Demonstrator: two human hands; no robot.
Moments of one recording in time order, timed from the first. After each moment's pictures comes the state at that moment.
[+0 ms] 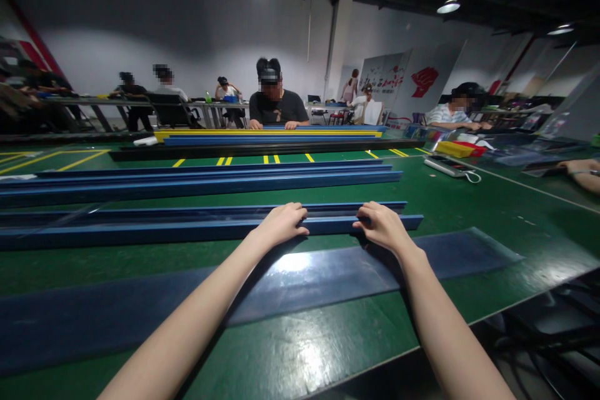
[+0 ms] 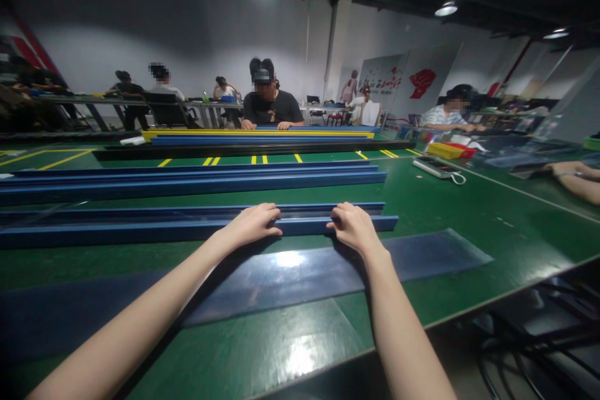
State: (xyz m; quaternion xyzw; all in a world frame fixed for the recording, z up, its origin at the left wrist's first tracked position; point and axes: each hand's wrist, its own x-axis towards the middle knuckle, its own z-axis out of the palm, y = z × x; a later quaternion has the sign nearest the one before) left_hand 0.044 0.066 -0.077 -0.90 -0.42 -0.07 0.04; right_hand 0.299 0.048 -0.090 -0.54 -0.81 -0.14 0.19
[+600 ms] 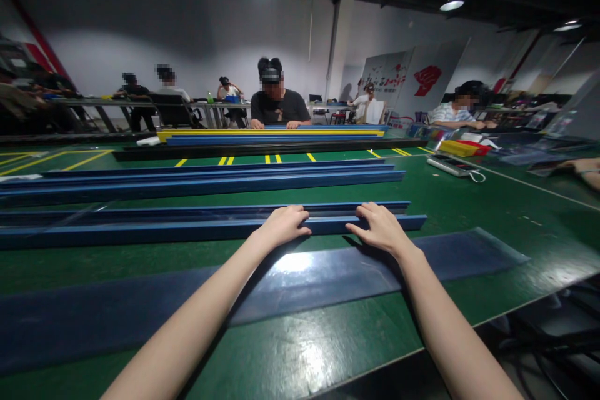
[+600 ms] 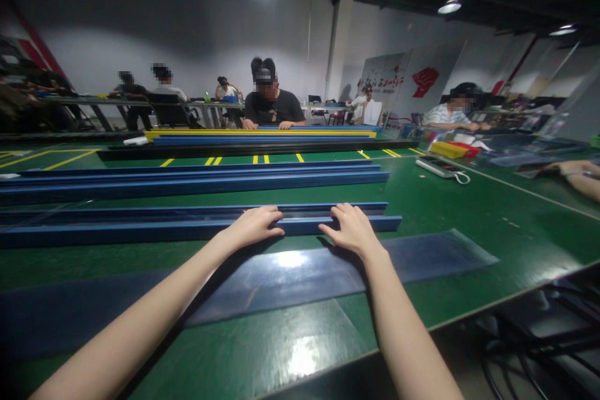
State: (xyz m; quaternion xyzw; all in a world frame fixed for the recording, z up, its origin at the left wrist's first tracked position) left_hand 0.045 0.066 -0.080 -0.90 -0.42 -0.07 0.04; right_hand 0.292 0.049 -0.094 -0.53 -0.82 -0.14 0.16
